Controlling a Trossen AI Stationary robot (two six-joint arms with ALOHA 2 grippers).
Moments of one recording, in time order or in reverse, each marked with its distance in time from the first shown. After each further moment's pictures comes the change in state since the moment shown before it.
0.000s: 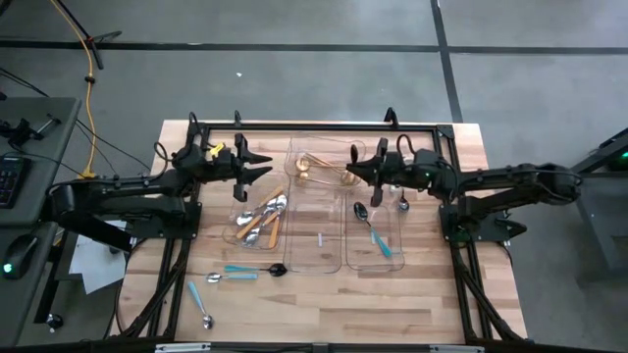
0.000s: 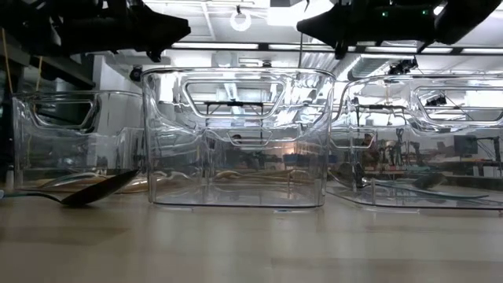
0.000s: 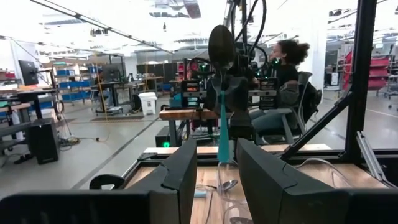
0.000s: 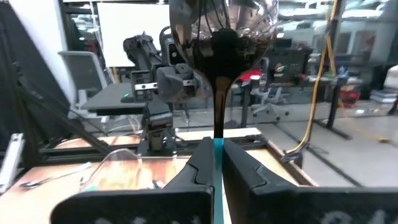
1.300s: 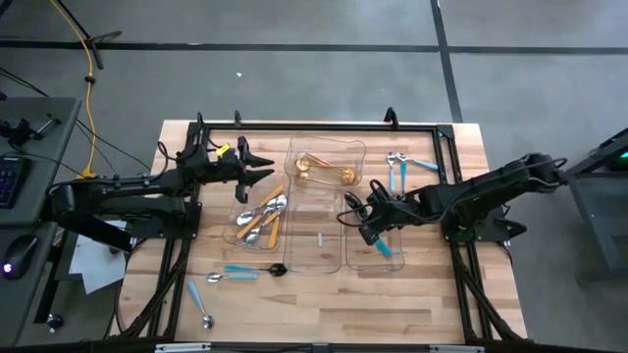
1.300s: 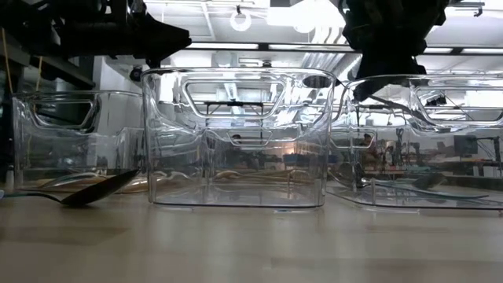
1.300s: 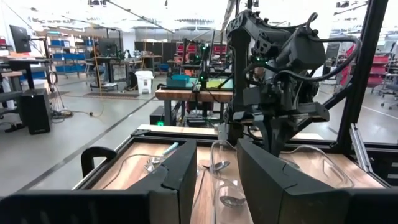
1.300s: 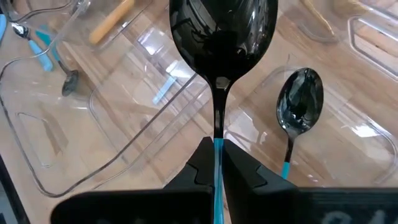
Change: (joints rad) left arm -0.001 0.000 0.001 -0.088 -0.004 -0.054; right arm 0.417 0.169 0.362 -1.259 0.289 1.020
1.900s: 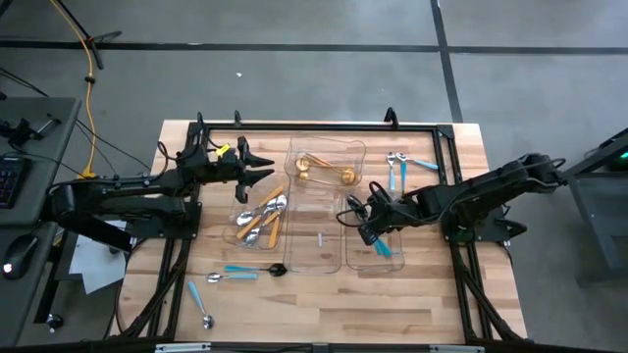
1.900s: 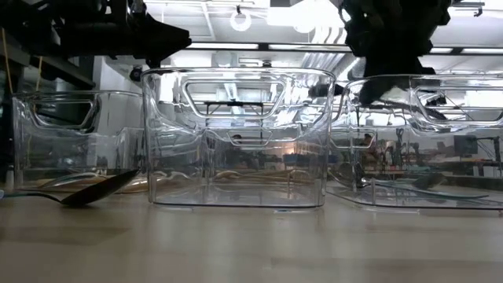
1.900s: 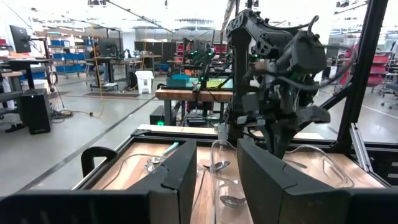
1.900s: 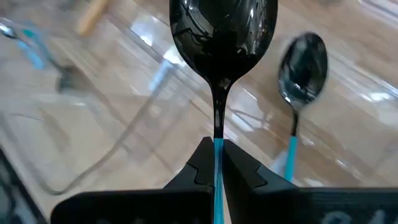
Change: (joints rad) left arm 0.000 0.000 0.000 -0.001 0.000 0.002; right arm 0.000 0.019 0.001 -0.024 -0.058 0.120
